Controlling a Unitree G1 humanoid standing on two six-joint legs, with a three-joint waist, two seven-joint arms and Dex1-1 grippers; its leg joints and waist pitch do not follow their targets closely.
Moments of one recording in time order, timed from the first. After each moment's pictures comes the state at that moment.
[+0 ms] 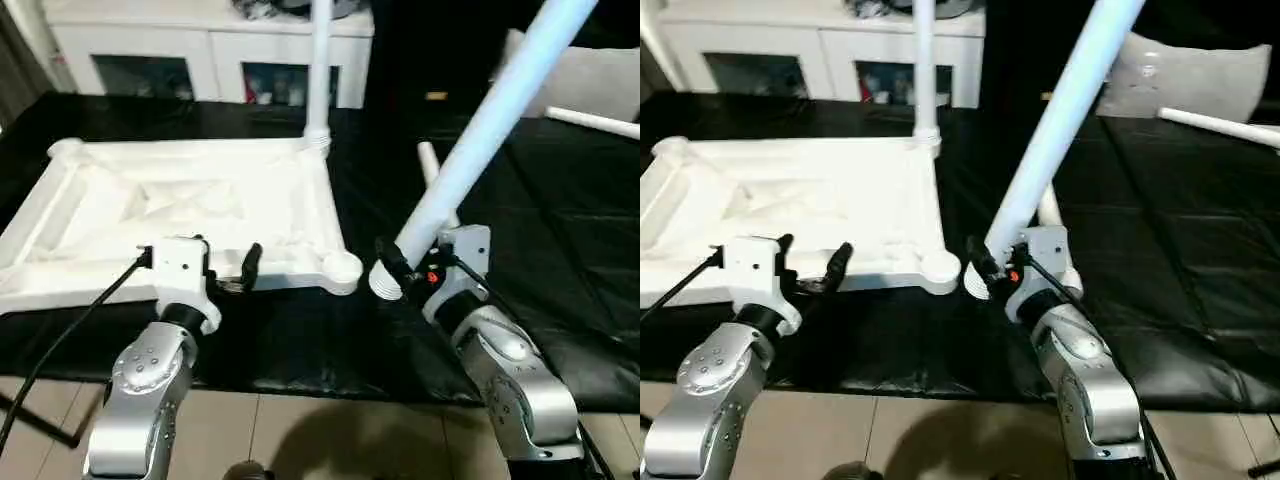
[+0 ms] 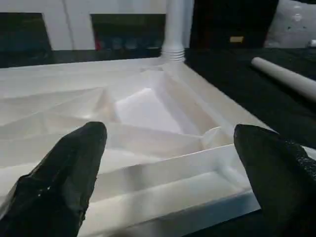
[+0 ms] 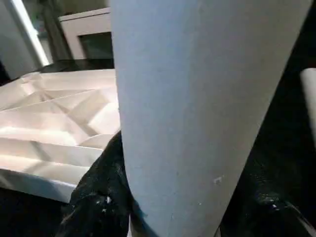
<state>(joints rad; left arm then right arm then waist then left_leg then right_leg) 0.00 0.12 0.03 -0.29 -0.11 0.35 -0.18 -0.12 -0.10 0.02 -0.17 0.26 0.38 0.31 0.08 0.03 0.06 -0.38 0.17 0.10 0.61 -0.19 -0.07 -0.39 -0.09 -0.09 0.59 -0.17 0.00</state>
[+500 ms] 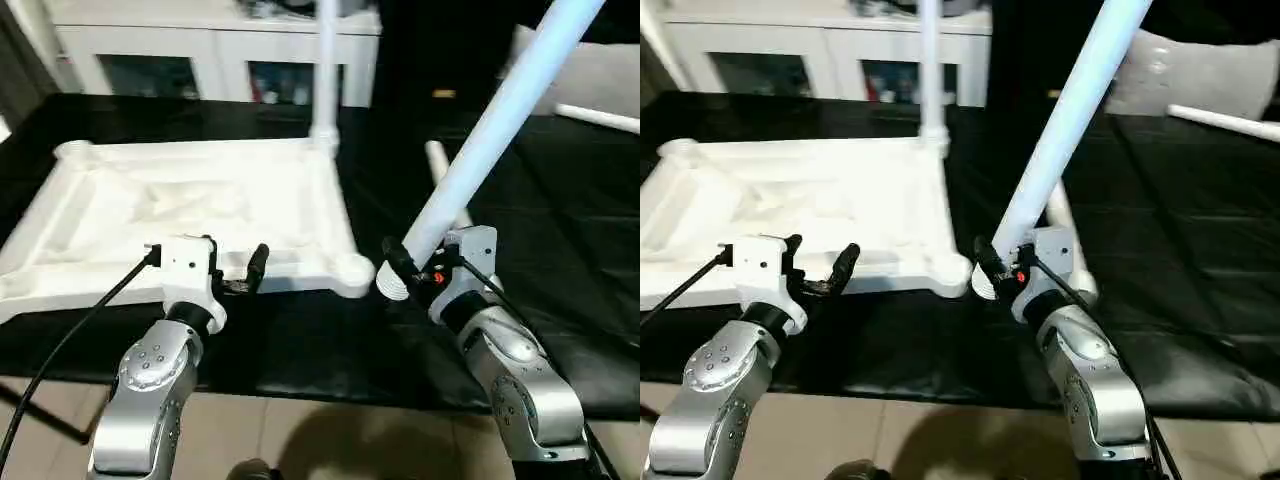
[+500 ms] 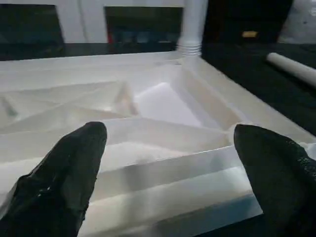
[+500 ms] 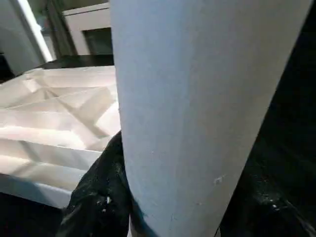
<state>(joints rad) -0.01 0.12 0.02 -0.29 -0.11 0.36 -0.18 -0.11 -0.11 0.02 -0.17 0.26 0.38 0.30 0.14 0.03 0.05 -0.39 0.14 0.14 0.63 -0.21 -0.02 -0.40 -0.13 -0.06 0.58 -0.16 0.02</state>
